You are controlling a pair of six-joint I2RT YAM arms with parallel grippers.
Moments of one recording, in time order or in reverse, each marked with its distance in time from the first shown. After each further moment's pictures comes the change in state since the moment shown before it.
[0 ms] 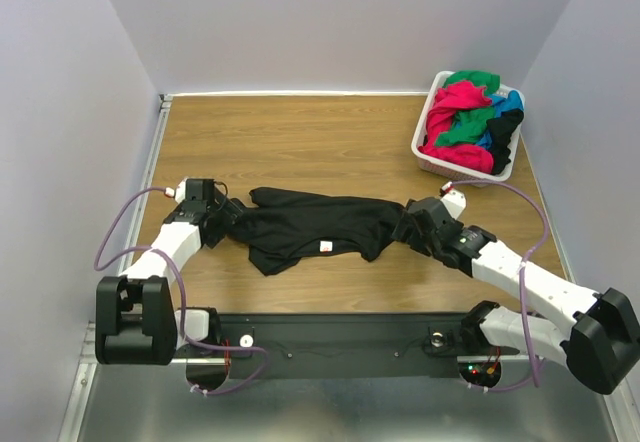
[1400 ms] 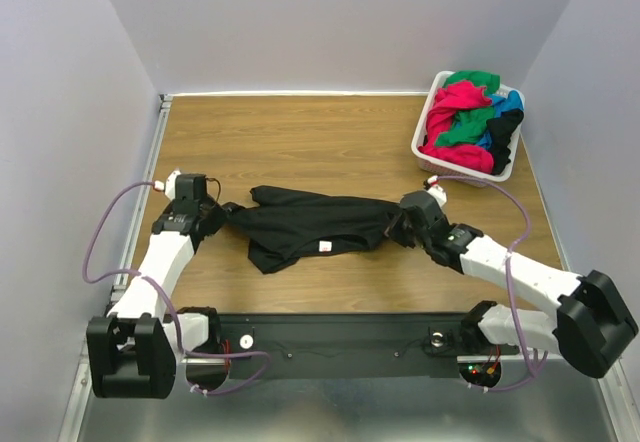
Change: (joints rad) left arm 0.000 -0.137 0.029 -0.074 -0.023 0.001; right arm 0.034 0.120 -0.031 0.327 -0.171 0.142
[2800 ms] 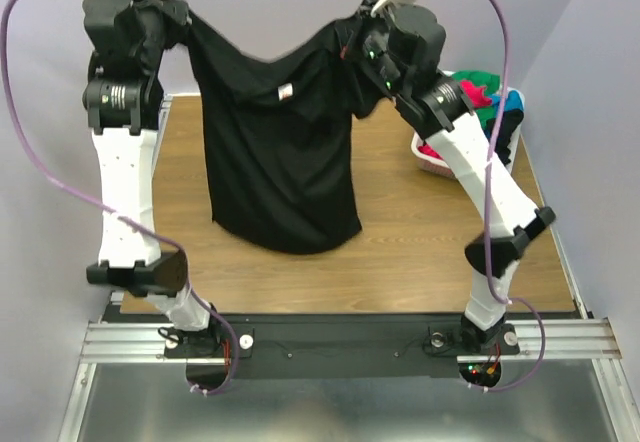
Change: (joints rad) left arm 0.002 0.453 1.534 -0.177 0.049 0.139; right arm -0.012 0.618 1.668 -0.198 0.042 -0.753
